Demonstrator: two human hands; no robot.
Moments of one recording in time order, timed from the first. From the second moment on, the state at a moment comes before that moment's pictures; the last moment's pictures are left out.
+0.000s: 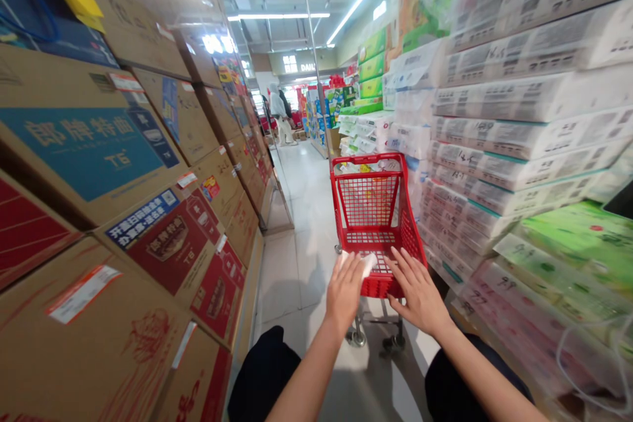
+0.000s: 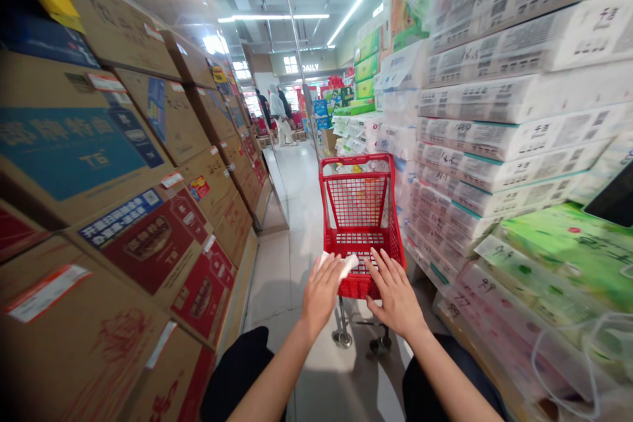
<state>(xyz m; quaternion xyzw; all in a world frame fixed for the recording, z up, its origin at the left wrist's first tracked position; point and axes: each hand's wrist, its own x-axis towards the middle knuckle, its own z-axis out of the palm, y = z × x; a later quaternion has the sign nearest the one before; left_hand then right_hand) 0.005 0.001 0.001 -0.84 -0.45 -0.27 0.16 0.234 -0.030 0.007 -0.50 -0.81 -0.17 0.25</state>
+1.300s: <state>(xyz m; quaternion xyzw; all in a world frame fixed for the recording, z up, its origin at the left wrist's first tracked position) -0.009 0.027 0.013 -0.90 -0.31 -0.19 0.24 0.241 -0.024 0.005 -0.50 -0.81 -0.15 0.27</state>
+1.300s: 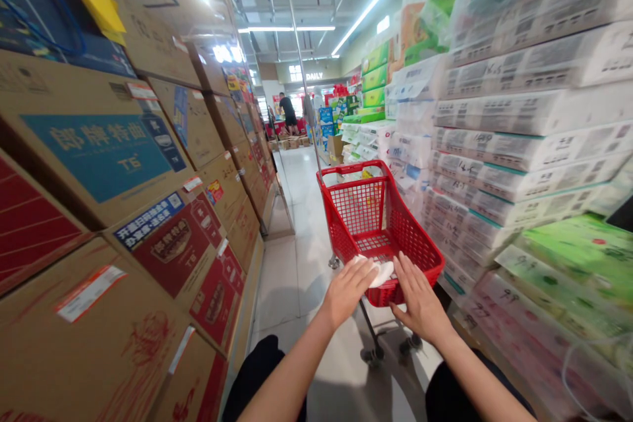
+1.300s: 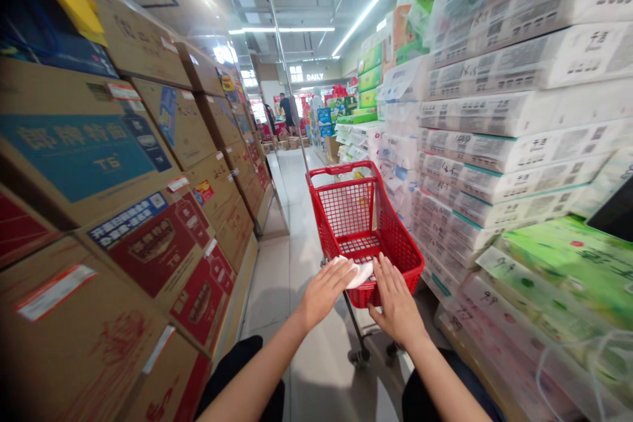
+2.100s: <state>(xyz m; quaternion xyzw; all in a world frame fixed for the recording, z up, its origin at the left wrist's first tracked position) -0.008 0.076 0.031 -0.87 -0.40 -0.19 0.19 0.233 -0.033 0.006 -0.51 -0.81 -0.12 0.28</state>
